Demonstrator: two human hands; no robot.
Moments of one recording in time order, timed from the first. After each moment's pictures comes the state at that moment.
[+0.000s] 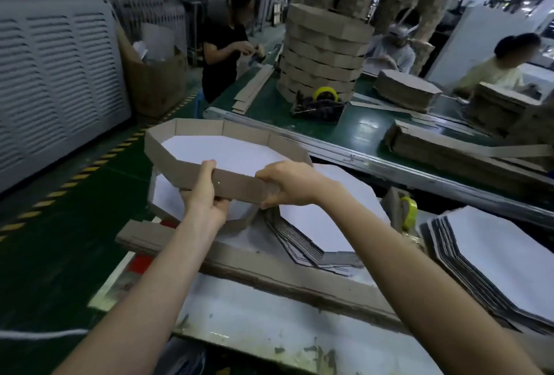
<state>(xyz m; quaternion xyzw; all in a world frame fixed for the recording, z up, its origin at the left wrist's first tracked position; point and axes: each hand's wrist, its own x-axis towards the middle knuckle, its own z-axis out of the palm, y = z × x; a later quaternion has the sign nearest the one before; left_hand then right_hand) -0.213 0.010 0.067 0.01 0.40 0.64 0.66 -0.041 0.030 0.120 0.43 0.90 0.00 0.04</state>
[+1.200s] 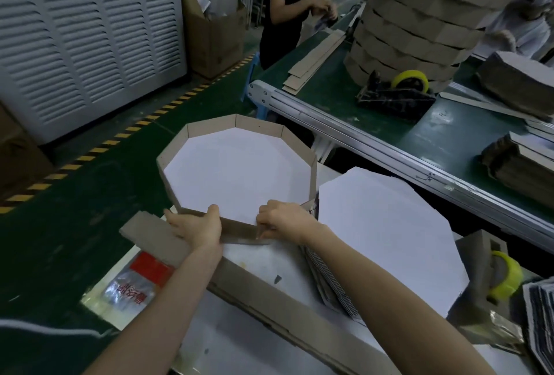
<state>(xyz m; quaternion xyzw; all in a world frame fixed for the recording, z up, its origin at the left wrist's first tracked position) -0.226 0.100 -0.085 0.03 0.73 0.58 0.37 -0.061 0.161 -0.055 0.31 0.94 -0.12 0.08</state>
